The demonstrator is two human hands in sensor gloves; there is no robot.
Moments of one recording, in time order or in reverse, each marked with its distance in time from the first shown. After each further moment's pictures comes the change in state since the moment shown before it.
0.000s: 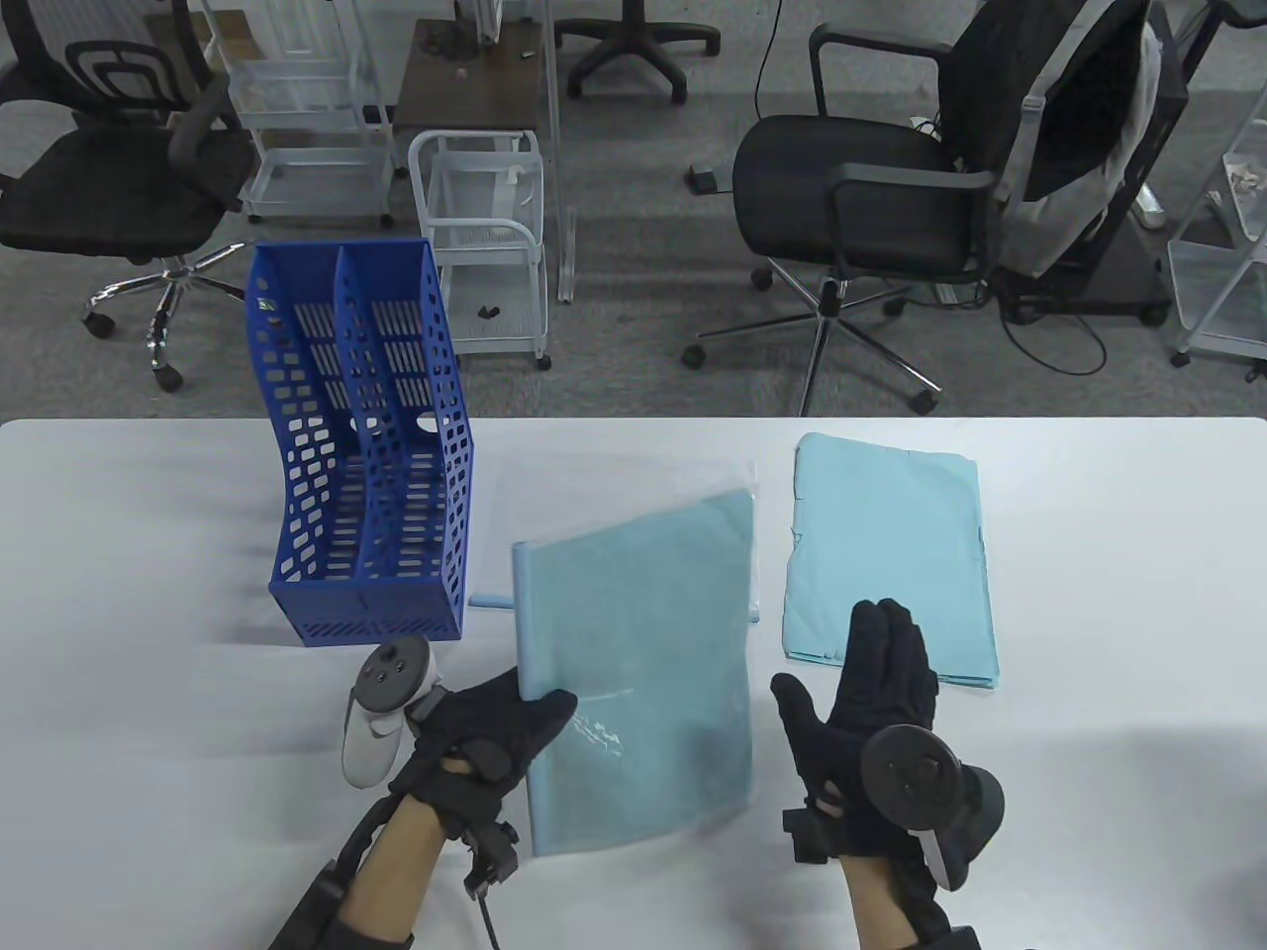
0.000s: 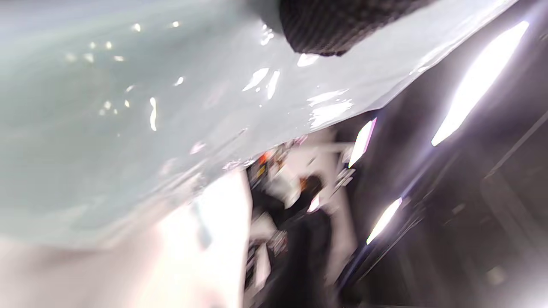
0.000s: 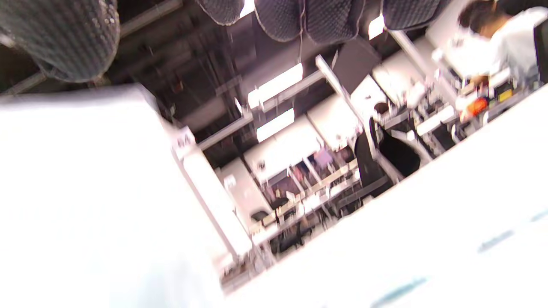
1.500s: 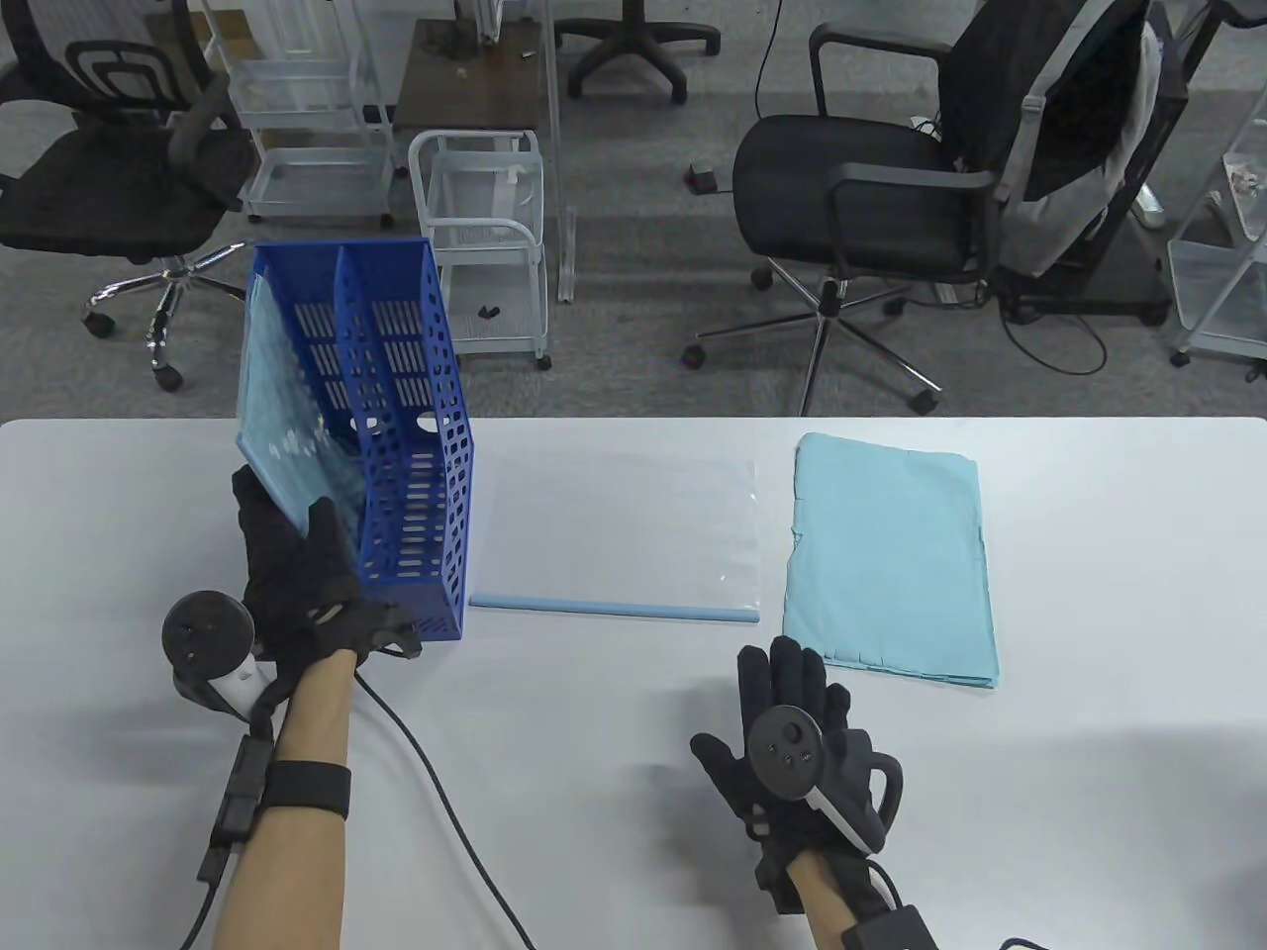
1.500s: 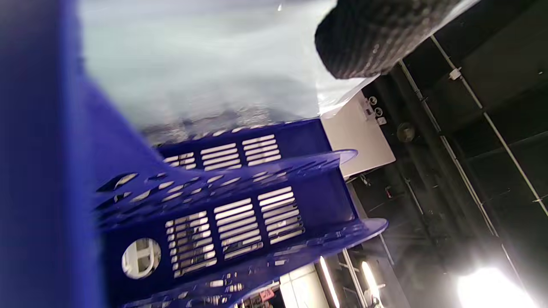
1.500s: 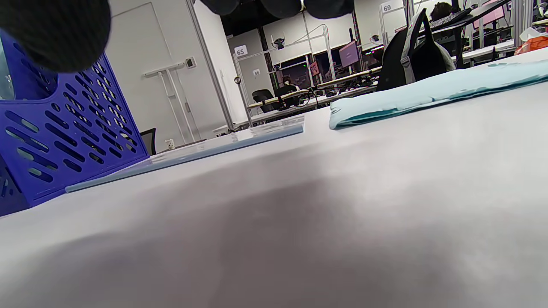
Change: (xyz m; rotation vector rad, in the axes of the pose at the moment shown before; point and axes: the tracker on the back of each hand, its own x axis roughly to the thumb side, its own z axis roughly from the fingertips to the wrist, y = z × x) left_hand 0.007 0.161 0.002 1.075 -0.176 -0.321; right_hand 0.011 0.068 0.008 0.366 -0.064 0.307
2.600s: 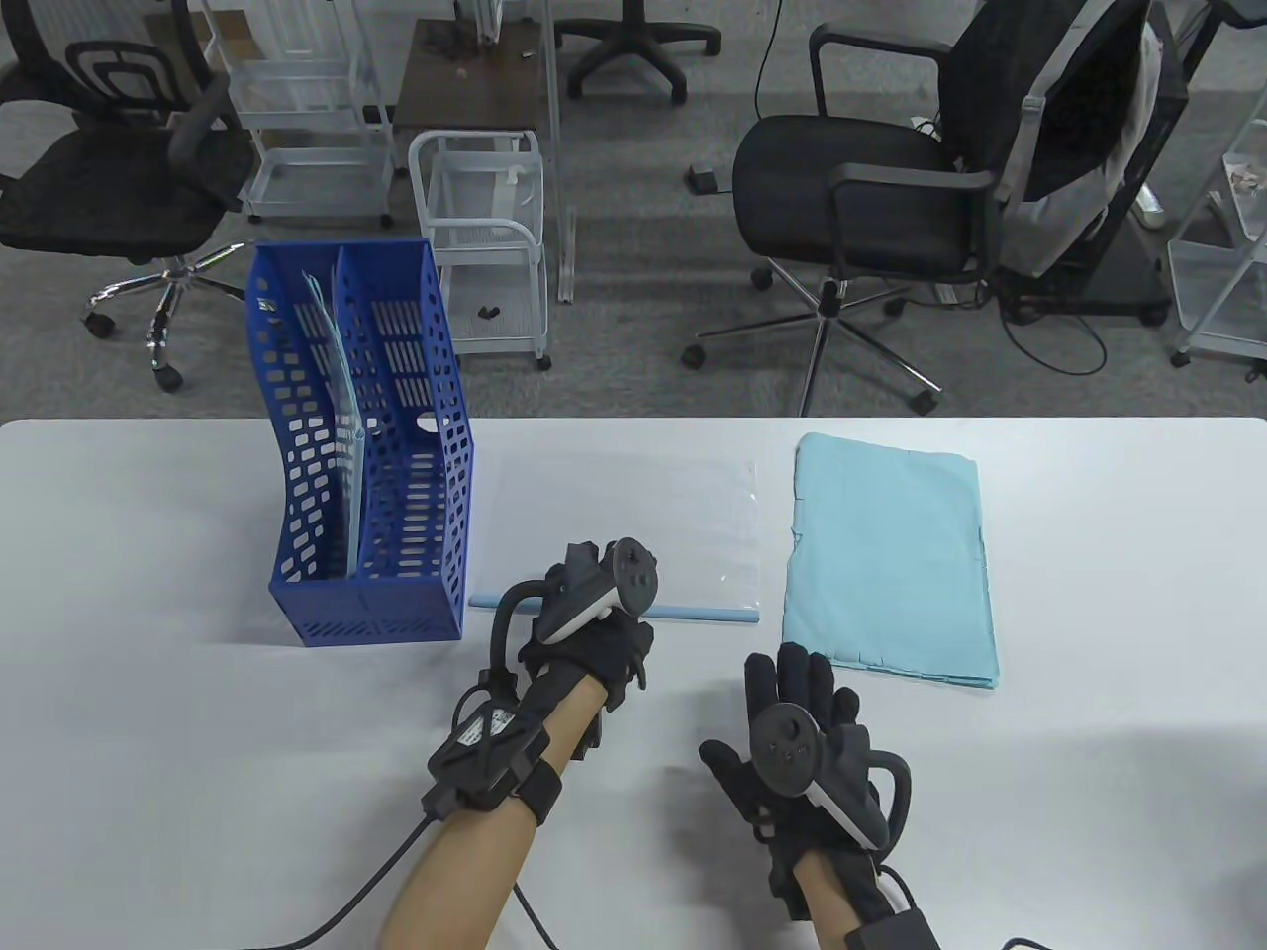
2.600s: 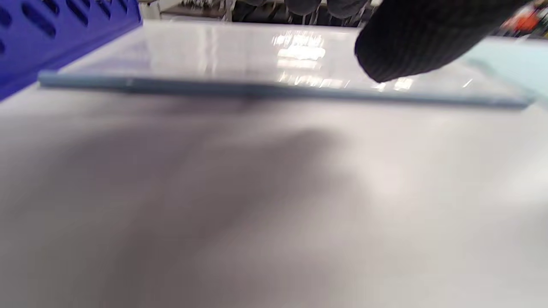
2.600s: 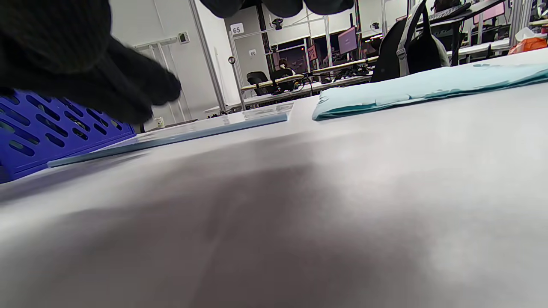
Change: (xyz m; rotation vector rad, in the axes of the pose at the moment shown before) left_hand 0.040 -0.244 0.112 -1.042 -0.063 -1.289; right_hand -0.002 -0.007 0.003 0.062 0.021 0.055
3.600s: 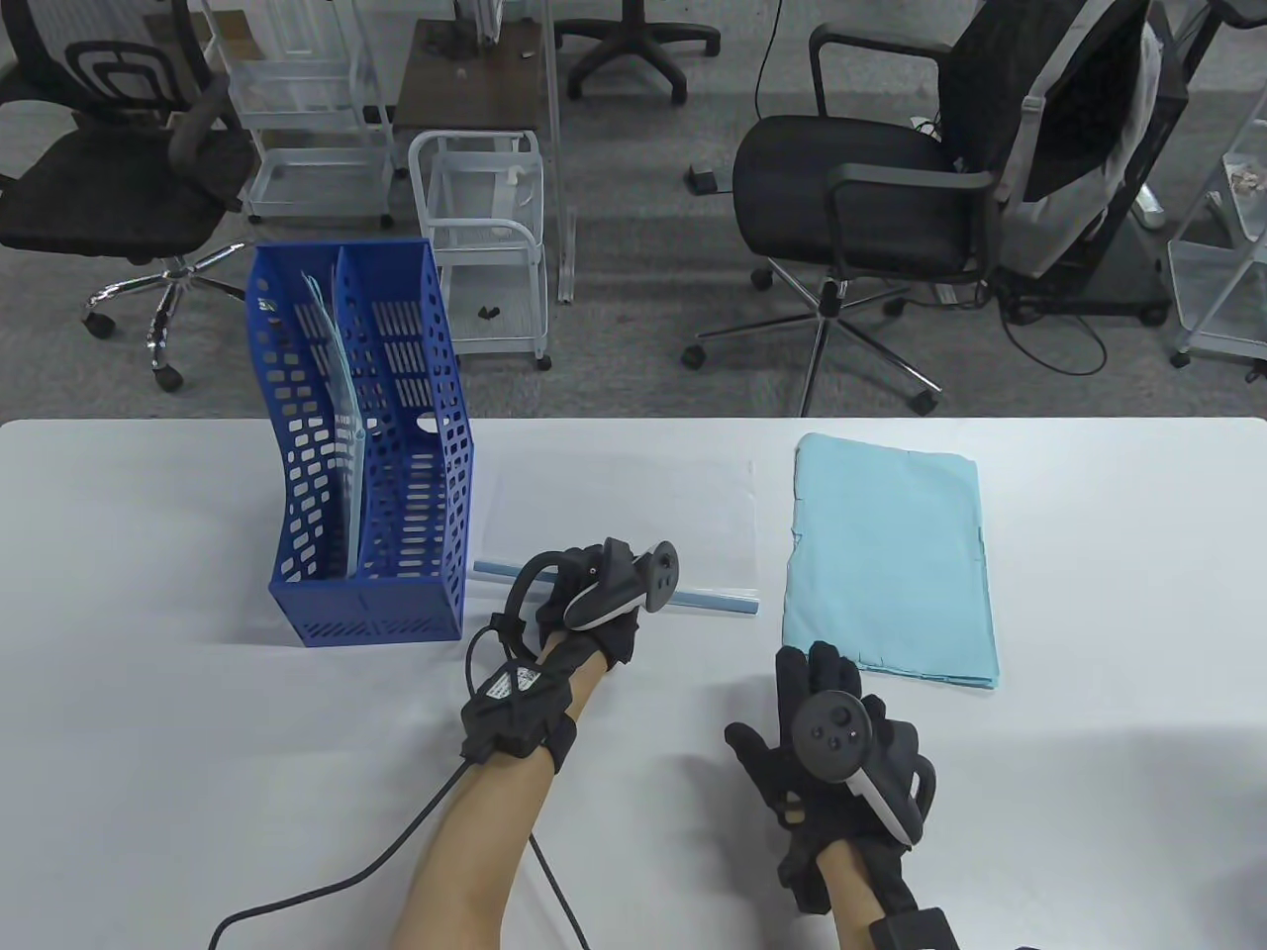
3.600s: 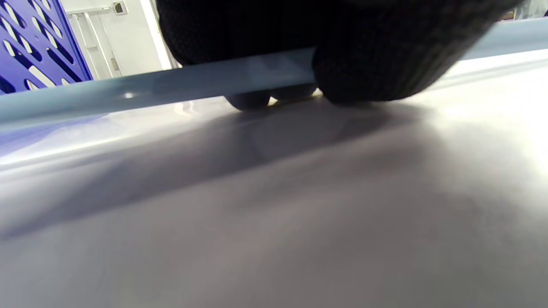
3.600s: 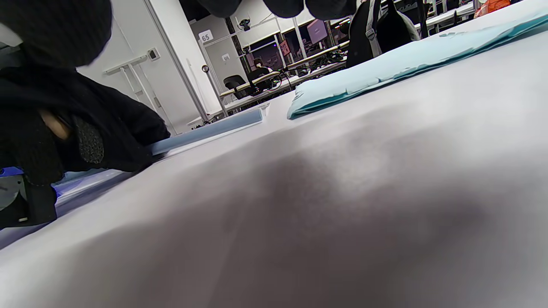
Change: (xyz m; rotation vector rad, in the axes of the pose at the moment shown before) left_hand 0.013 0.001 -0.035 0.316 -0.090 -0.244; right_hand -0.028 -0.002 -0.007 0.005 0.077 -0.151
